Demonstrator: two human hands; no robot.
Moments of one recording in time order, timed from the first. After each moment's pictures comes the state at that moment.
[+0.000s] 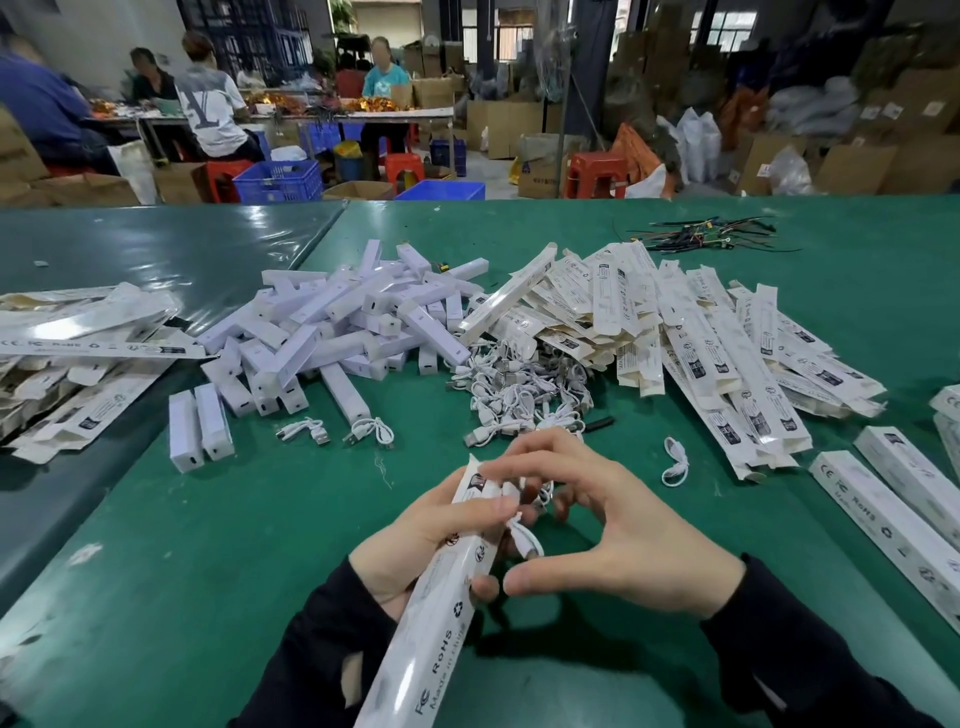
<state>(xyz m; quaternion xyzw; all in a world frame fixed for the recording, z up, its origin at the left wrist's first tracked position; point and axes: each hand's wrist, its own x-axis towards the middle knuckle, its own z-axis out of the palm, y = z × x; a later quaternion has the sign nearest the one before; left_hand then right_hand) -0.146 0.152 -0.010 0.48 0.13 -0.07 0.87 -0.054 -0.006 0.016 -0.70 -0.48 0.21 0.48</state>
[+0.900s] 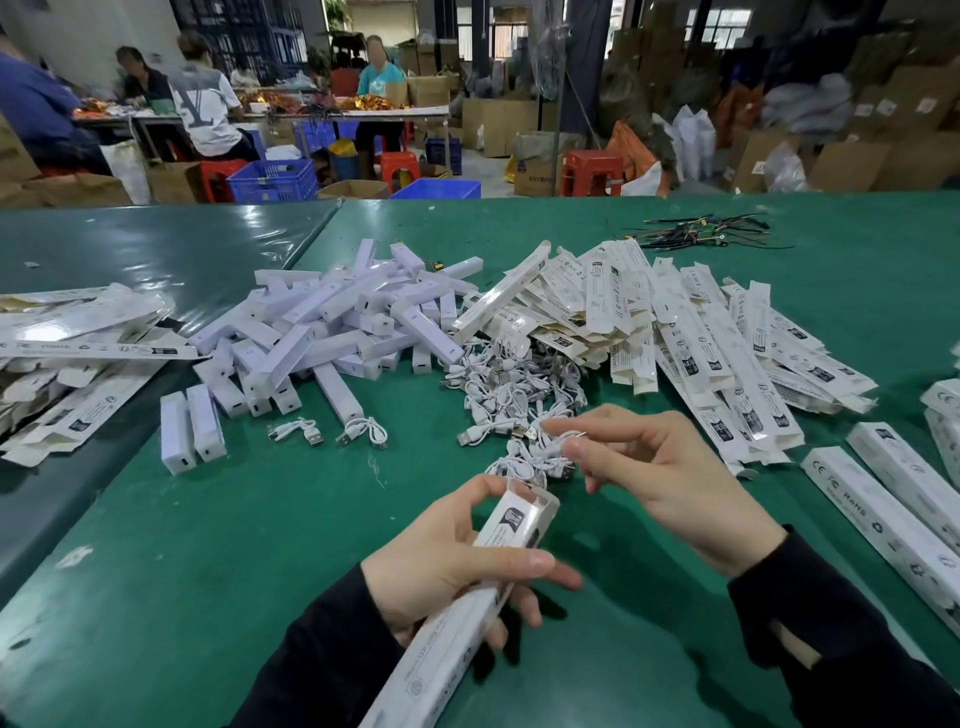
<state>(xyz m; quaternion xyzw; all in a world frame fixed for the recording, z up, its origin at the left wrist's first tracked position) -0.151 0.143 -0.007 0.58 0.07 -0.13 0.80 -0.027 -0.019 0.022 -0.67 -0.34 0.20 0.63</state>
